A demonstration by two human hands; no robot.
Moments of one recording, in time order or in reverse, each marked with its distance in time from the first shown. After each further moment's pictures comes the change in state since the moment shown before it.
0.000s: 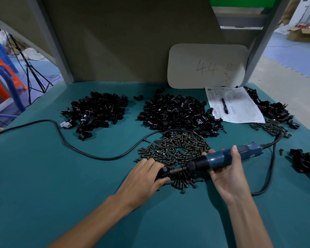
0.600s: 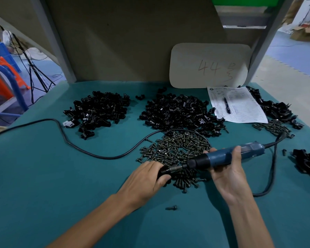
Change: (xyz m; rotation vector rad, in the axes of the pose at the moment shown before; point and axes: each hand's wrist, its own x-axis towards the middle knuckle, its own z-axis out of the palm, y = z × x) left_hand -0.002 -0.001 0.003 -0.154 -0.060 -0.064; right_hand -0.004 0.003 0.006 0.068 -0.017 -0.011
